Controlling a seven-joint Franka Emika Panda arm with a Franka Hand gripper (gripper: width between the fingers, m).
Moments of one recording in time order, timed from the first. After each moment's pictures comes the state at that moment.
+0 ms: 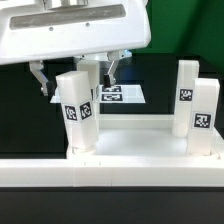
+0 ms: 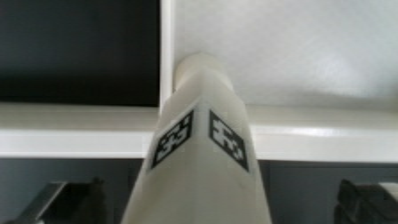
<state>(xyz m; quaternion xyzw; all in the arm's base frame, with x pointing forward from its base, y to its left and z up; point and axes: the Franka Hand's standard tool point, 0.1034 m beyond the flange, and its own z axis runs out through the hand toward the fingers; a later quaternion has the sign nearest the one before) 0.612 -0.064 0.111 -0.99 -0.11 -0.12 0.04</state>
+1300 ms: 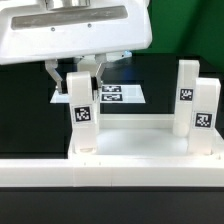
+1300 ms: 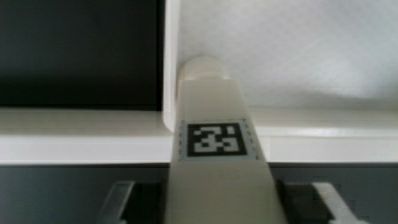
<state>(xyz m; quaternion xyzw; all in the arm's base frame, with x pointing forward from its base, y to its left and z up) 0.612 -0.064 0.111 -0.99 -0.01 -0.12 0.05</state>
